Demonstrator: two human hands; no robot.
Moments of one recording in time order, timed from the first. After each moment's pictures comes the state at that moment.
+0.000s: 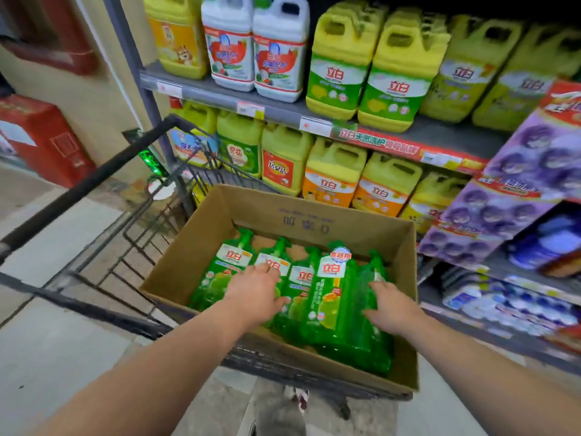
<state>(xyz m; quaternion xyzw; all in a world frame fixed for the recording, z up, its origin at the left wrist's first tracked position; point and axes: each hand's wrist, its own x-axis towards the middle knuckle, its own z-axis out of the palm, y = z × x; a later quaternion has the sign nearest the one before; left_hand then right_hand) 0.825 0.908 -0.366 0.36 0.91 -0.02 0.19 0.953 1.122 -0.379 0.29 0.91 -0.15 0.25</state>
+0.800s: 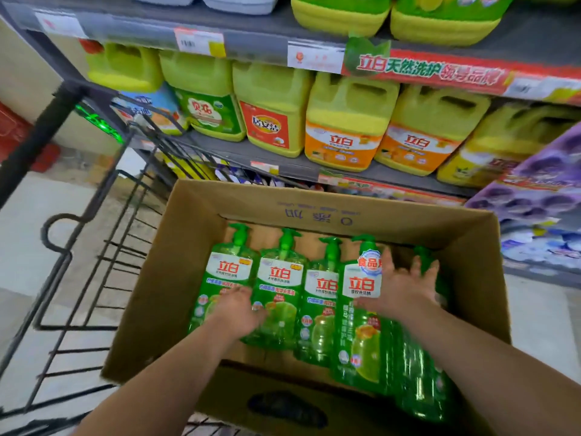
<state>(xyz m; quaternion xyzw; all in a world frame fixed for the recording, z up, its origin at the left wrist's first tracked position) 0.684 0.937 -0.490 0.18 0.89 -0.01 0.43 0.818 1.175 -0.483 0.35 0.86 -0.03 0.37</state>
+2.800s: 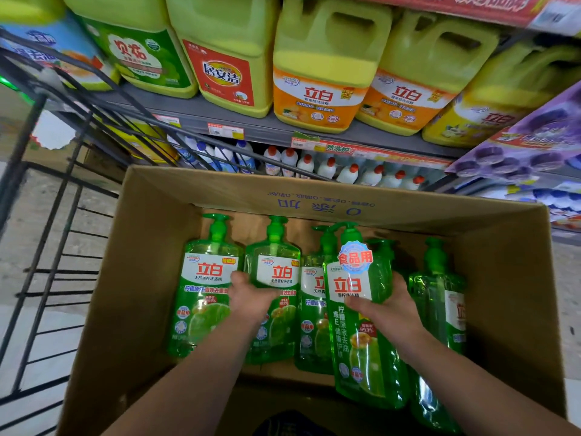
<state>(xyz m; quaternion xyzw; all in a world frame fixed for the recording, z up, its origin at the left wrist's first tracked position) 0.704 0.988 -0.593 -0.14 0.82 0.33 0.44 0.861 1.144 -0.519 0.61 0.58 -0.54 0.09</state>
